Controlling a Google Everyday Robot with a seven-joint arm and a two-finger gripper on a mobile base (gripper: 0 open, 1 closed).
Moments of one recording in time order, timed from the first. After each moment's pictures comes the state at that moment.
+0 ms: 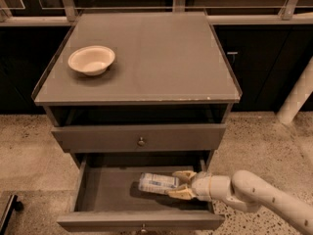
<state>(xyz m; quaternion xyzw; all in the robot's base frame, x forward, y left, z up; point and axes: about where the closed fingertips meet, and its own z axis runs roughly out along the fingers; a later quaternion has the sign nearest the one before) 0.502 -0.091 0.453 -0.43 0.73 0.31 0.43</state>
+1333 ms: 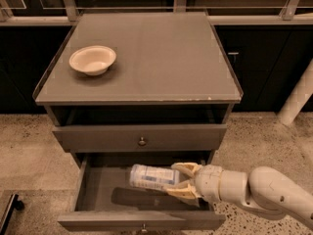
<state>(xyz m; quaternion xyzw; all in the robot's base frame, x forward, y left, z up) 0.445 -0.074 0.619 -0.46 0.70 0.26 0.47</state>
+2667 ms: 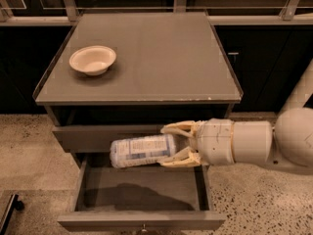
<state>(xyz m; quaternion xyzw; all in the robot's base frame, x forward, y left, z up) 0.430 -0.042 0.819 -0.61 0.58 0.19 0.51</state>
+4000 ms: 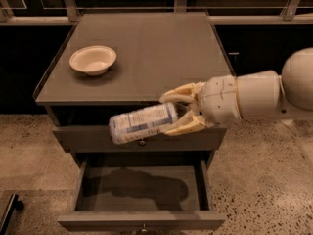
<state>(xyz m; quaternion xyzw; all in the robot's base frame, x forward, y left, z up) 0.464 -0.042 0.889 -0.66 0.53 0.18 0.50</state>
